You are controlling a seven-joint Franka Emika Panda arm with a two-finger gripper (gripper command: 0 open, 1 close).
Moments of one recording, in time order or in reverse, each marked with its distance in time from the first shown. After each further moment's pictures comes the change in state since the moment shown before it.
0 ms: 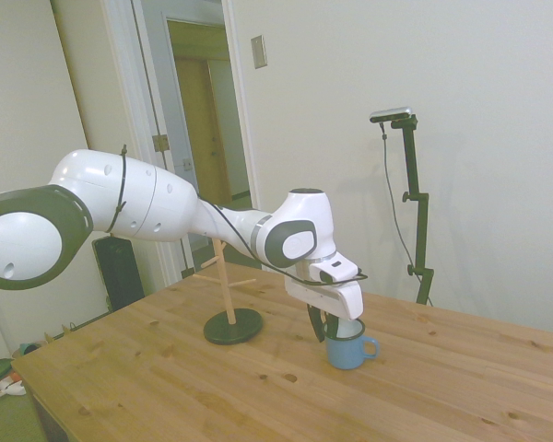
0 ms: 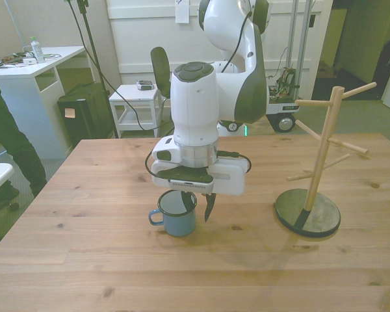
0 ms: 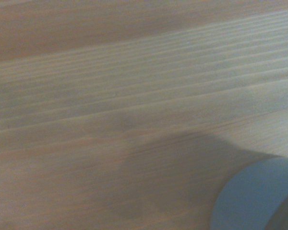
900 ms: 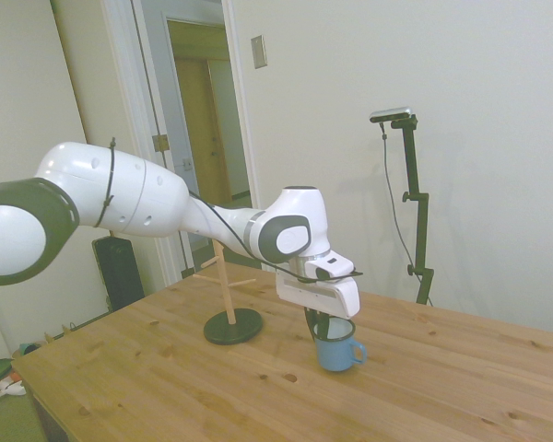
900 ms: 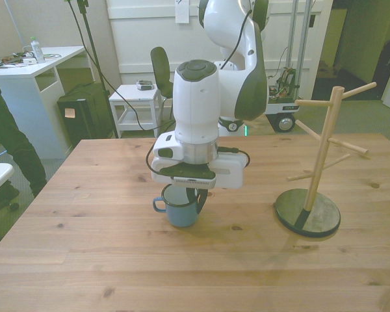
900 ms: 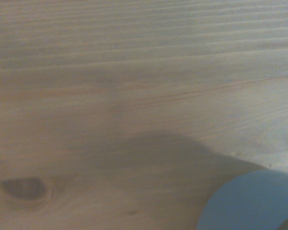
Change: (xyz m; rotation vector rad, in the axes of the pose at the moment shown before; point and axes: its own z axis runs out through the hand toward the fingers) arm -0.020 0.014 -0.019 -0.046 0.001 -0.112
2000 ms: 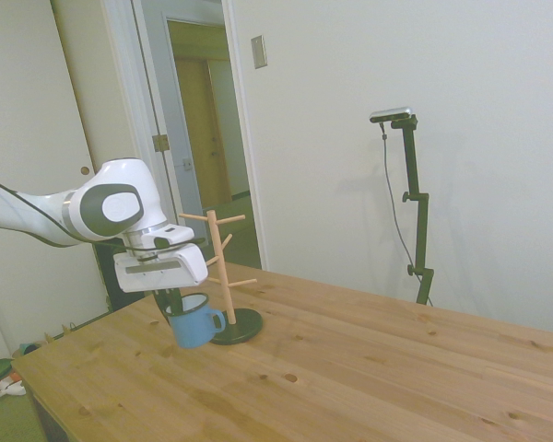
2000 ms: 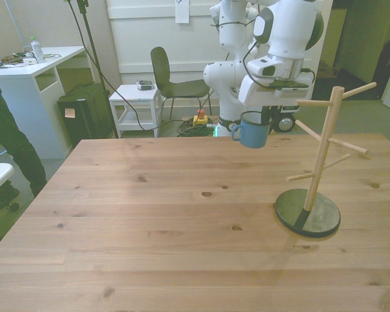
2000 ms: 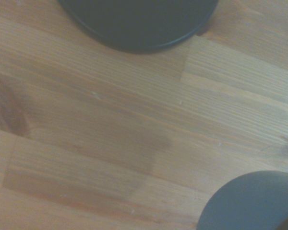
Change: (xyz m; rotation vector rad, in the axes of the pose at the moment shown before) arm -0.301 0.019 -0.100 -0.049 0.094 -0.425
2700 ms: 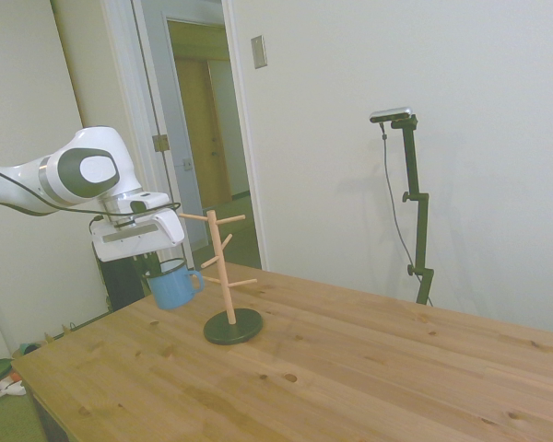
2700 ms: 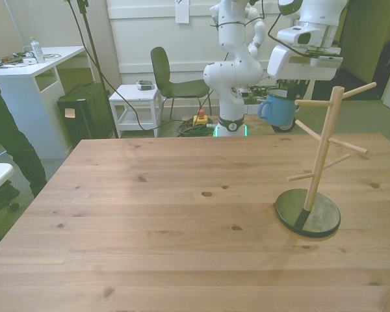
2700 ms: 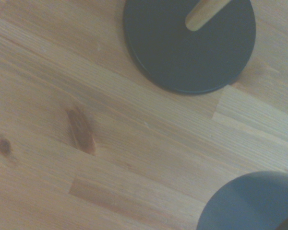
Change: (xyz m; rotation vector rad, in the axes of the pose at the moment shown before) arm -0.010 -0.047 -0.067 0.005 0.030 -0.061
